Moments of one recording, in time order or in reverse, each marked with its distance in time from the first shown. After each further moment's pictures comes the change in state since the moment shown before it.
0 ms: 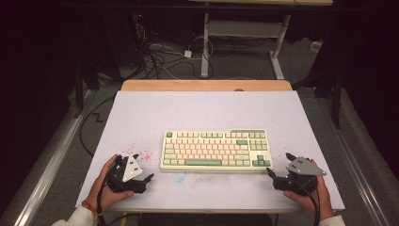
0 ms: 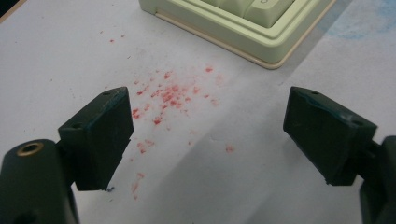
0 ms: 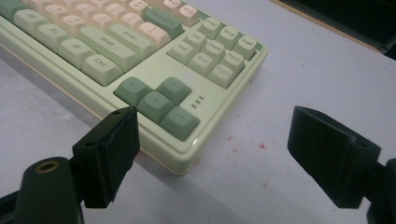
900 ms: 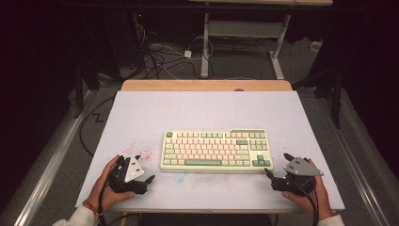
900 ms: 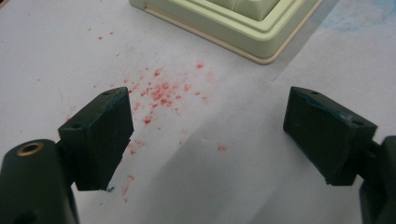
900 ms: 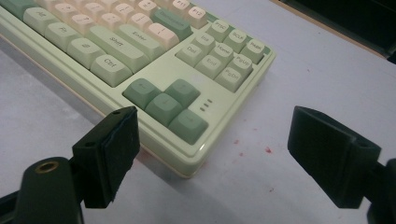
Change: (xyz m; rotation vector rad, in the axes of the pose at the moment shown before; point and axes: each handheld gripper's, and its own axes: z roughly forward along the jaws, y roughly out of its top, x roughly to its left) left arm -0.002 0.001 0.005 0.013 -0.015 0.015; right arm 0.003 0.002 0.001 0.001 0.006 -0.025
